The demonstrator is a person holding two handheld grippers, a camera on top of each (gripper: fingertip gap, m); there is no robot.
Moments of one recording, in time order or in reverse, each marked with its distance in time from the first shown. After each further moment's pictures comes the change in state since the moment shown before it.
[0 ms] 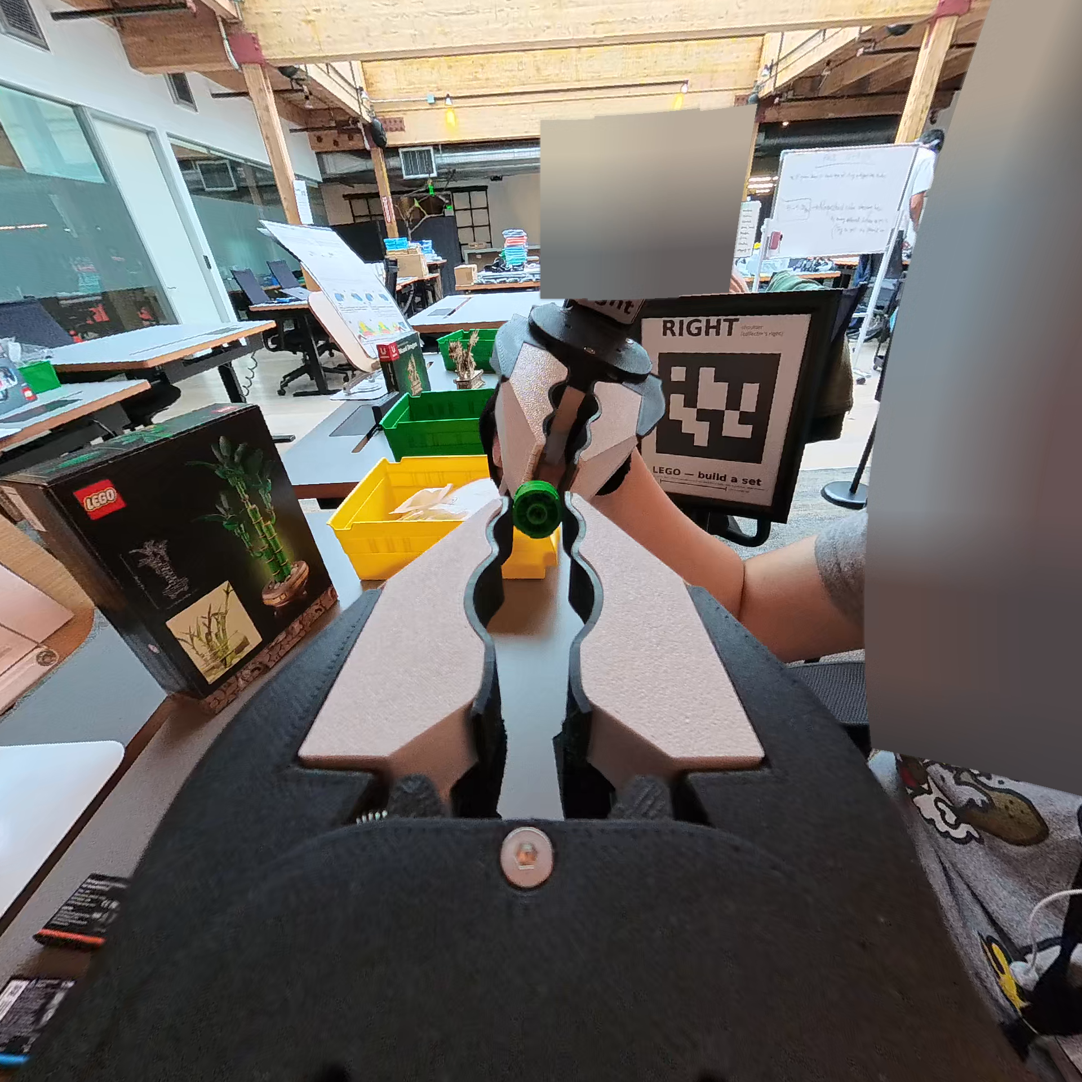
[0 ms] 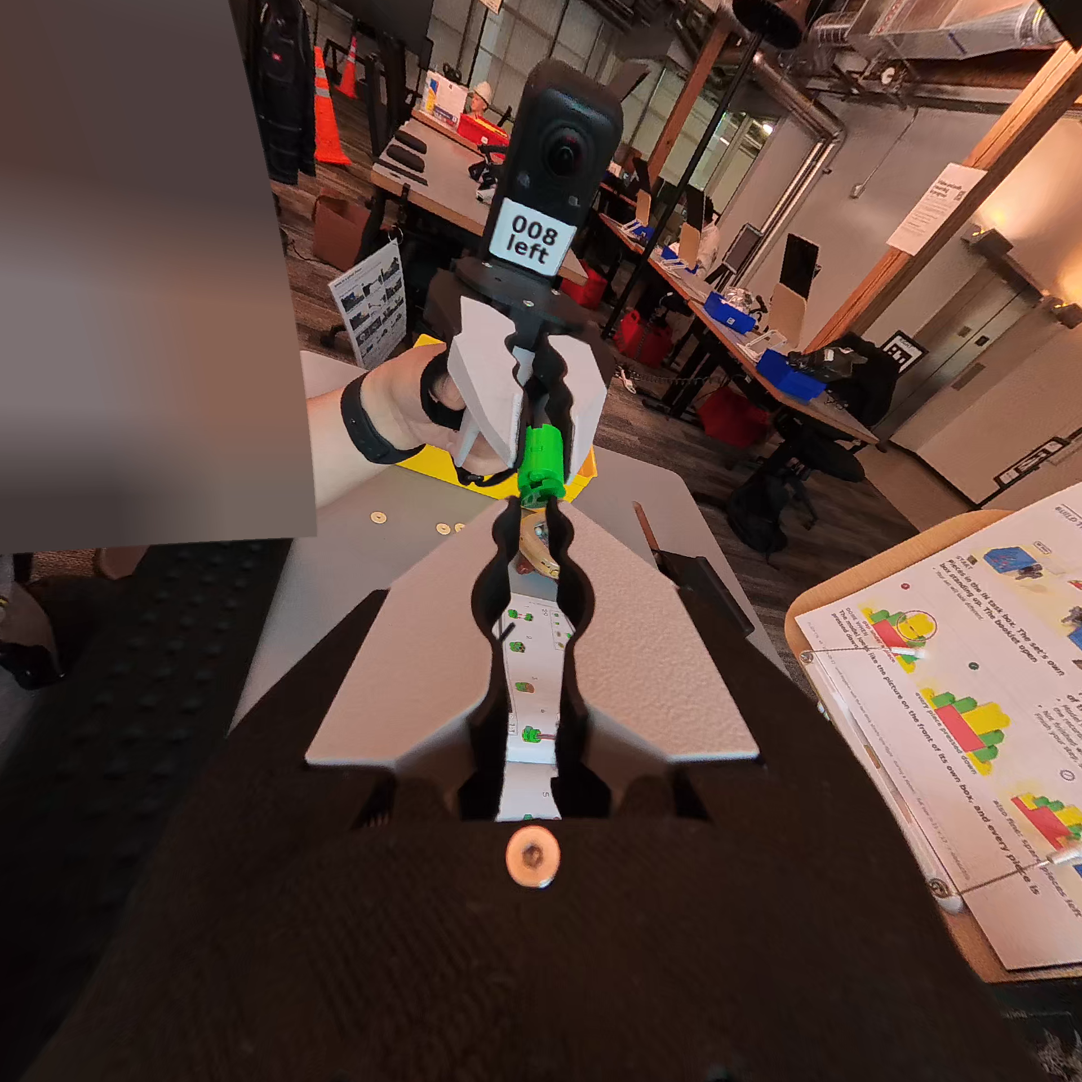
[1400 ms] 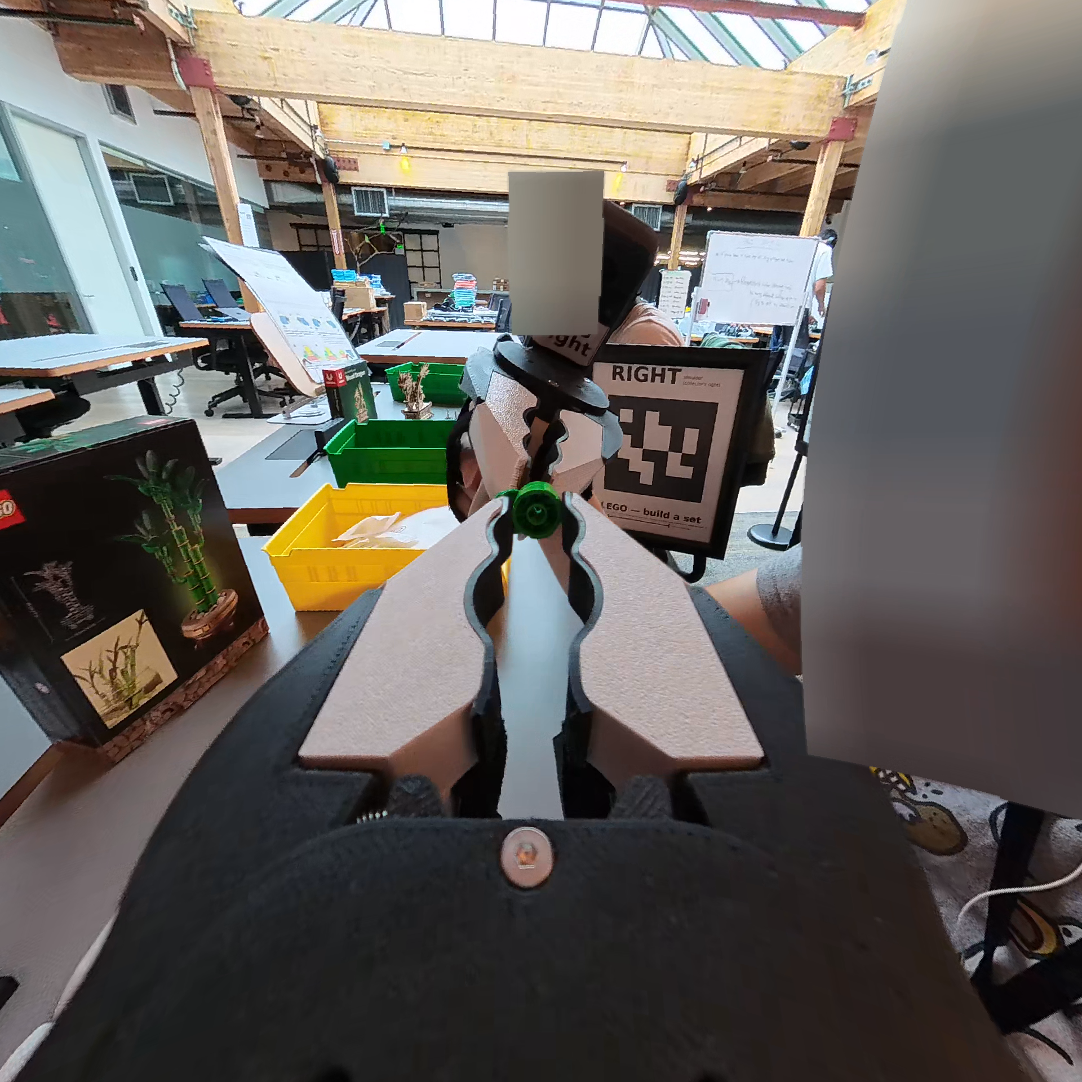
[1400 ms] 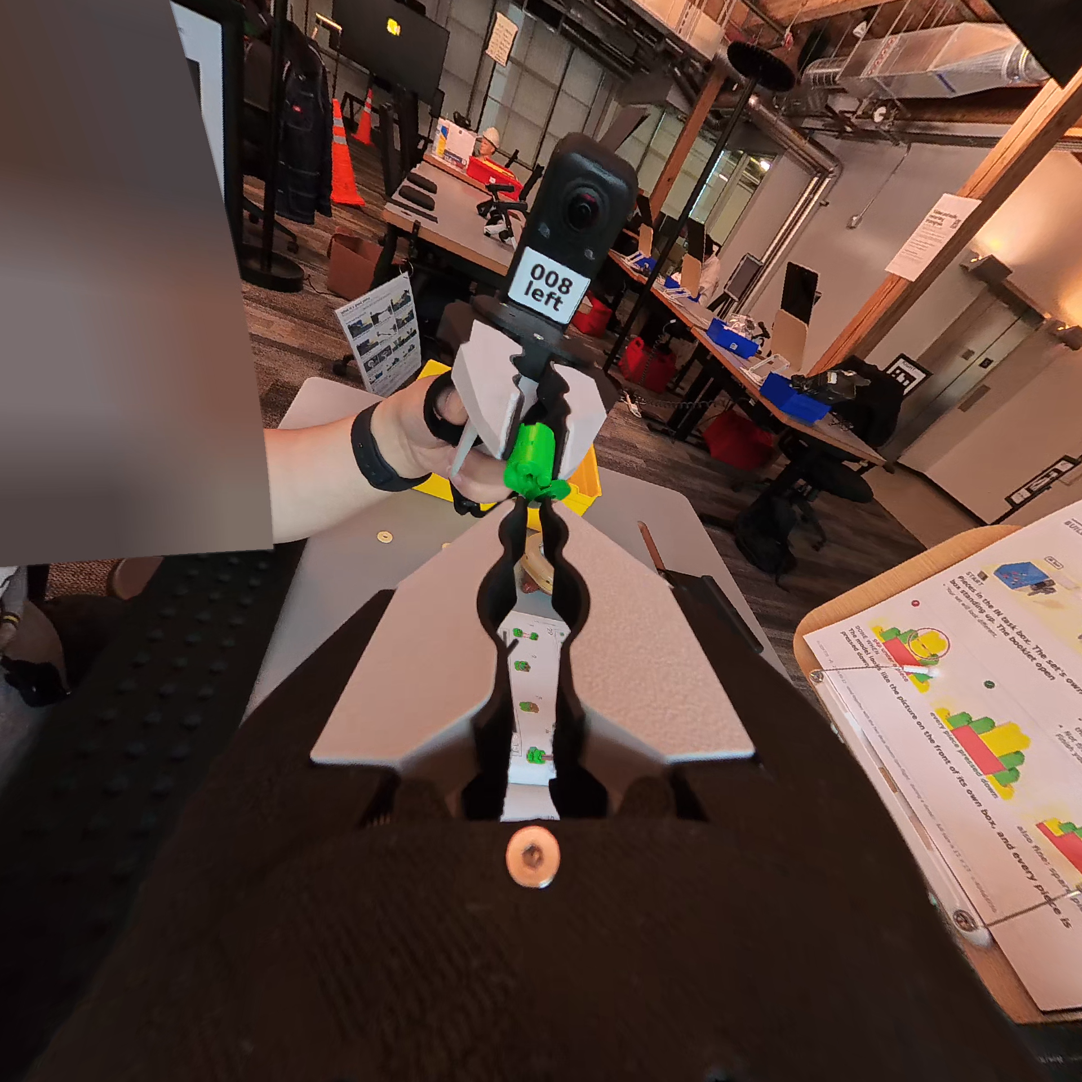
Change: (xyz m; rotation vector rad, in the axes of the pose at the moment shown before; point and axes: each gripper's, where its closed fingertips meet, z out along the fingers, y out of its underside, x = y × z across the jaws) left arm 0.006 -0.007 0.003 0.080 0.102 -0.091; right arm 0.001 -0.004 -0.001 0.052 -0.013 0.013
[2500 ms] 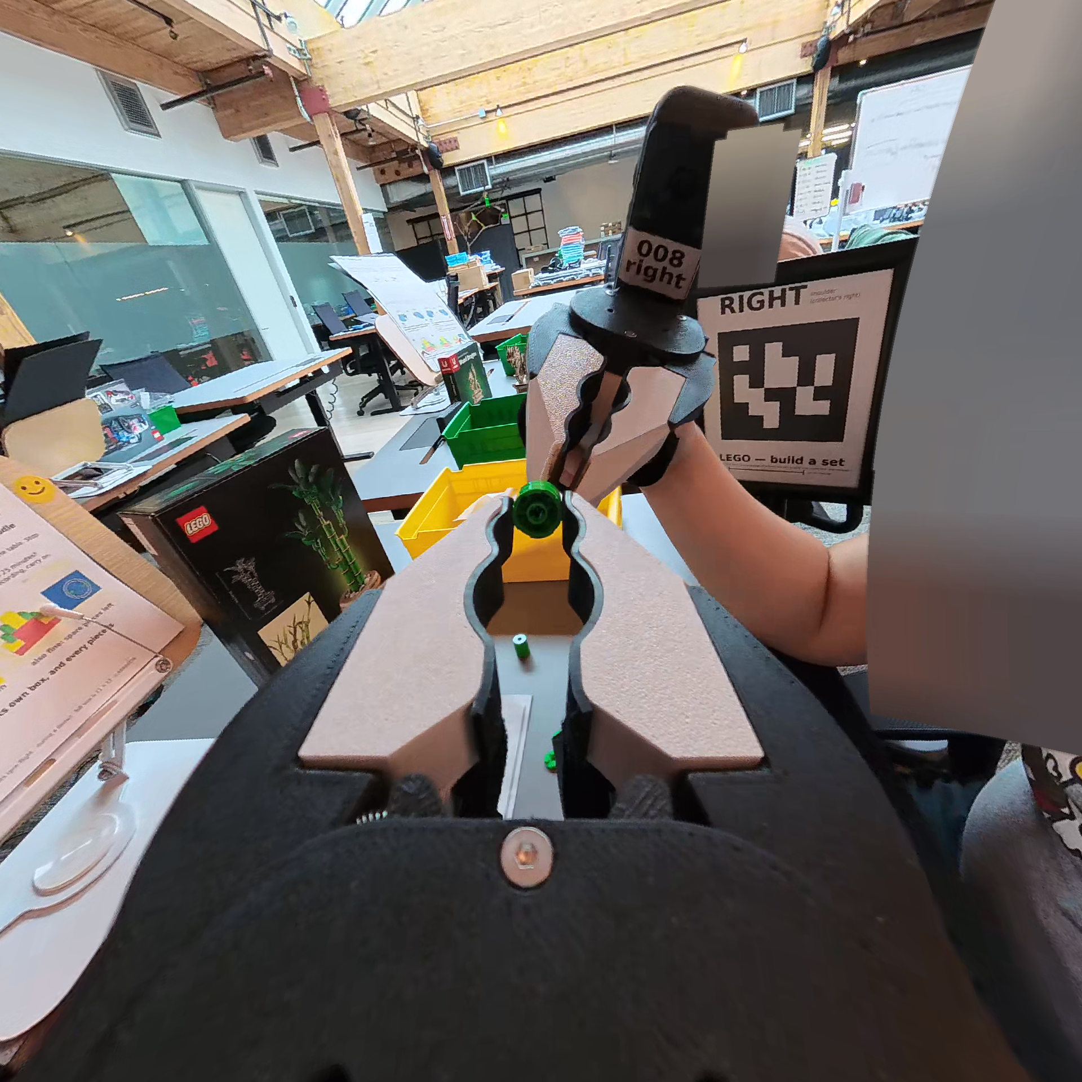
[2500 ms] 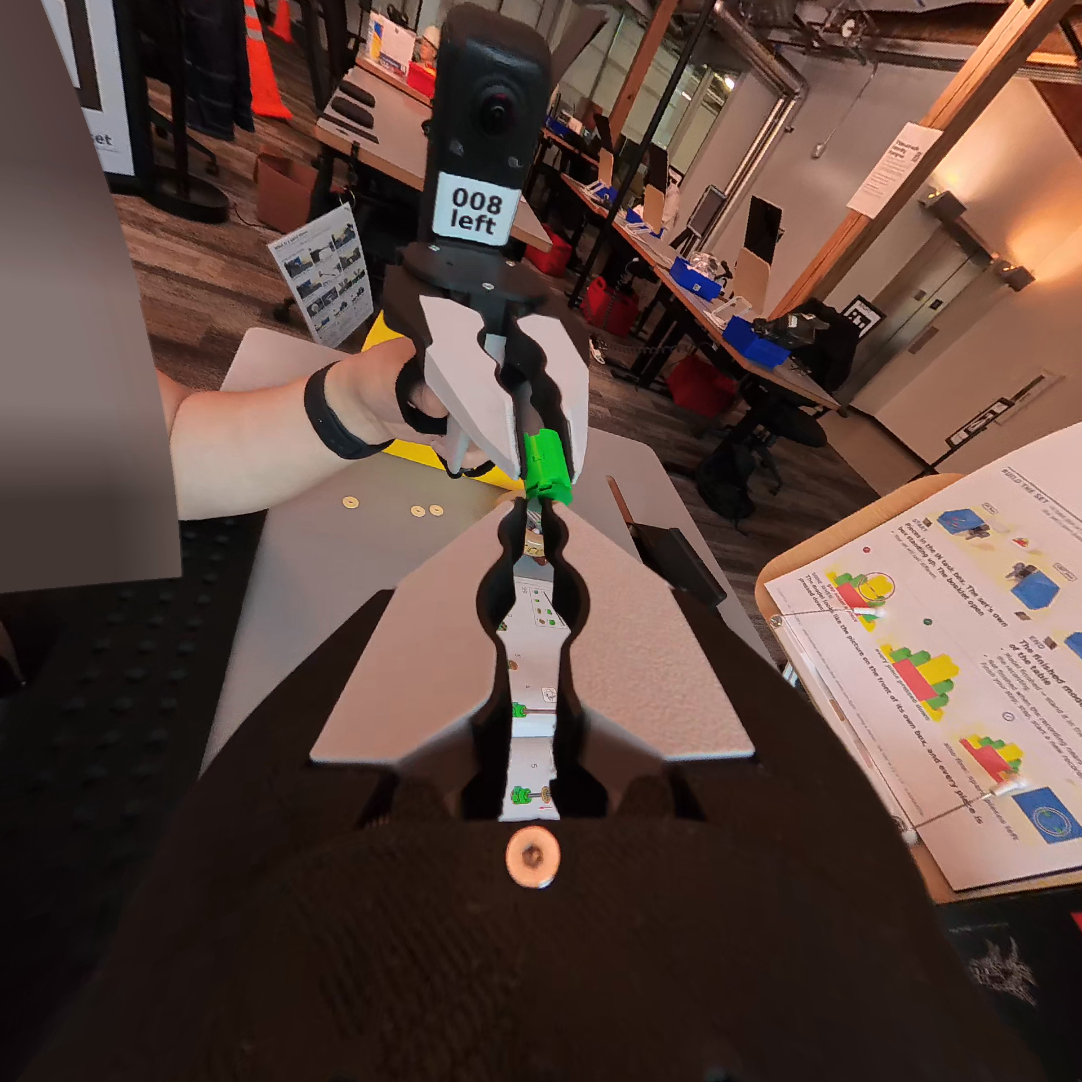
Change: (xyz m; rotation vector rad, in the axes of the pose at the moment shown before) left arm -0.014 0.007 0.002 -0.084 -0.195 0.222; right arm 0.005 0.007 -0.003 -0.108 0.083 -0.012
